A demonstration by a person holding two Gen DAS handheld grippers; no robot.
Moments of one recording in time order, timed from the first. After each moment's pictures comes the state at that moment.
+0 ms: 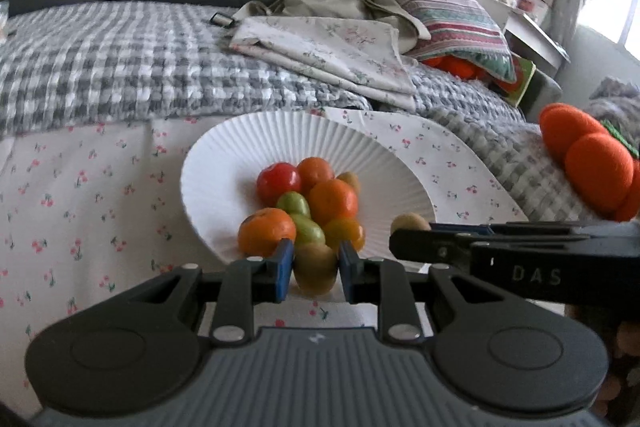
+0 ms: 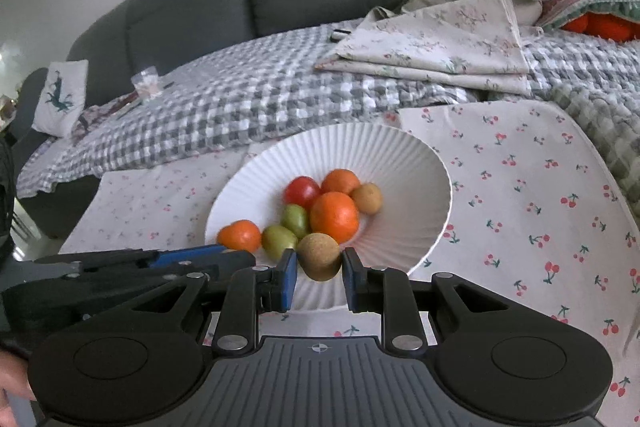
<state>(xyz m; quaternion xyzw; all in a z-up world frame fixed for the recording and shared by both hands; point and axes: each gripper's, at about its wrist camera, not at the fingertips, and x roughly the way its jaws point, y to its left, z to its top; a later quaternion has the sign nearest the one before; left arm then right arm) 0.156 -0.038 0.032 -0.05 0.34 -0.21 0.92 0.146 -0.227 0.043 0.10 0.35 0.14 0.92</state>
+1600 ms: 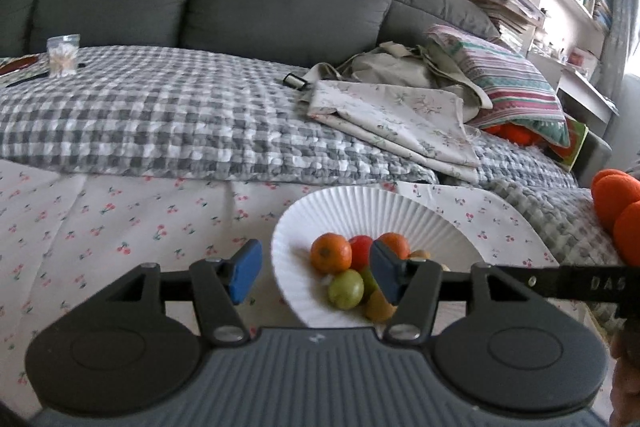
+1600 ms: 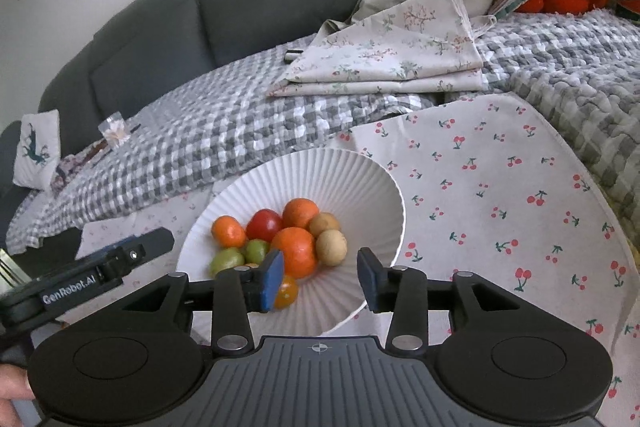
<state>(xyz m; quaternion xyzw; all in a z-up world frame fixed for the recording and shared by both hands) 0.160 -0.003 0.054 -0.08 0.27 -0.12 0.95 0.158 -0.256 0.049 0.16 0.33 0.09 0.92</state>
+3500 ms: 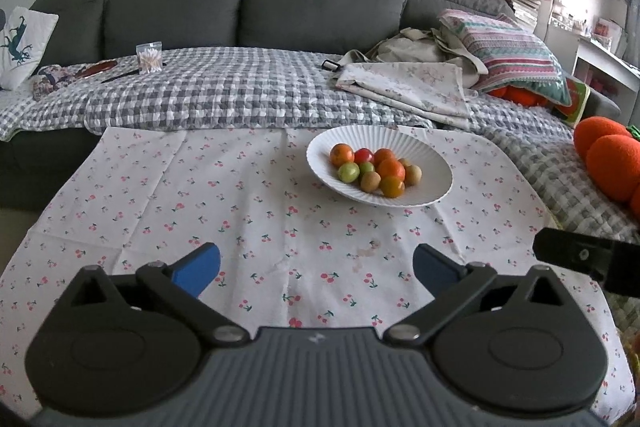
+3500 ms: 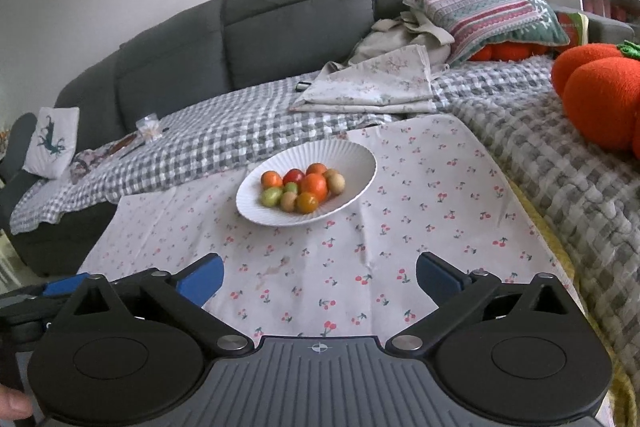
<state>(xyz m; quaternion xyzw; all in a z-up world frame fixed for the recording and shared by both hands) -0.036 -0.025 0.091 -0.03 0.29 -0.03 0.96 -0.051 -0.240 0.094 0.12 0.28 0.06 0.95</state>
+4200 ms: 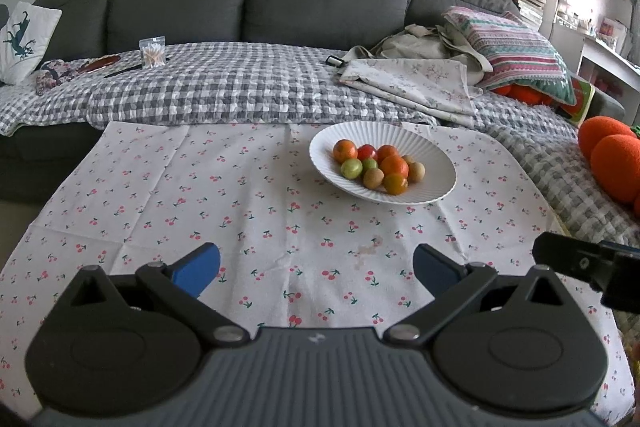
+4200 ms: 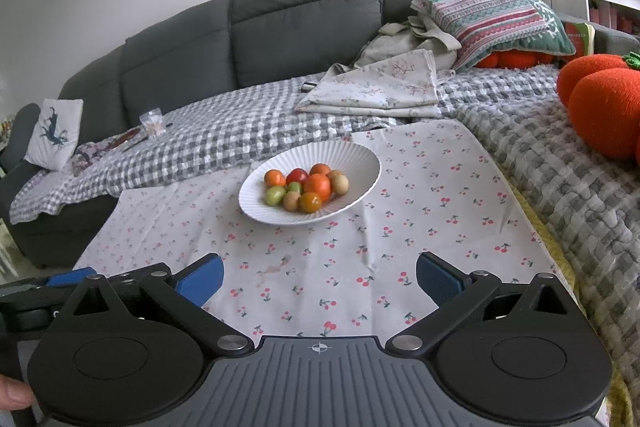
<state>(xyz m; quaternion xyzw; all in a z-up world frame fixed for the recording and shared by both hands) -0.034 -0.026 0.089 -0.03 0.30 -0.02 0.95 -0.052 -0.235 0.094 0.11 0.27 0.06 0.95</state>
